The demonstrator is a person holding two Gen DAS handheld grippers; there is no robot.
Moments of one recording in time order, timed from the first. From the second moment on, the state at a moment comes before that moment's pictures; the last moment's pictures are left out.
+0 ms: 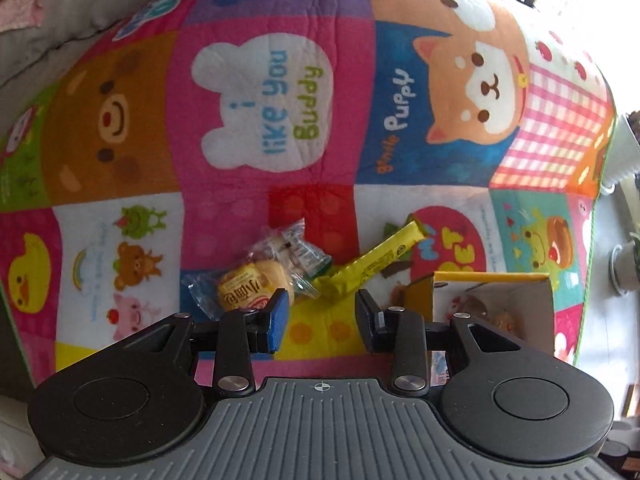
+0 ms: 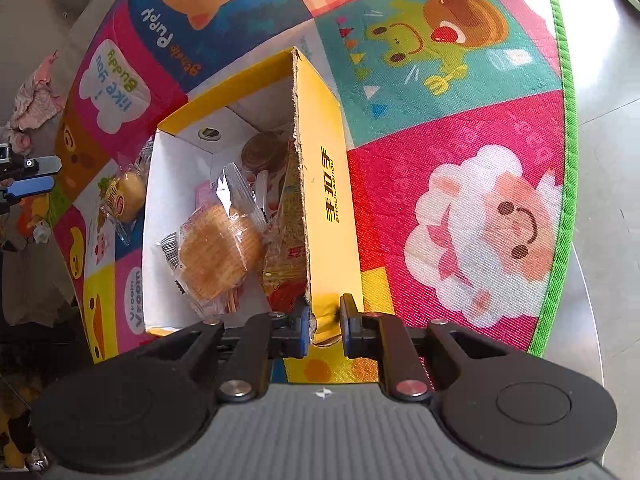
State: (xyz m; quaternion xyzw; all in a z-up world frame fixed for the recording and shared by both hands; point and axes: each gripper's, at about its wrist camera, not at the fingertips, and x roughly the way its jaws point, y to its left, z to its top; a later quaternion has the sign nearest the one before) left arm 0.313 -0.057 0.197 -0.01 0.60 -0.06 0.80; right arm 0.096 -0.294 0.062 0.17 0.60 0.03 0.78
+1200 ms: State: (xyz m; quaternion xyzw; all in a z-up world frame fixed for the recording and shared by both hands) left arm 0.377 -0.157 0.075 0.19 0.57 -0.31 0.74; right arm 0.111 -0.277 0.051 0.13 0.64 -0.01 0.75
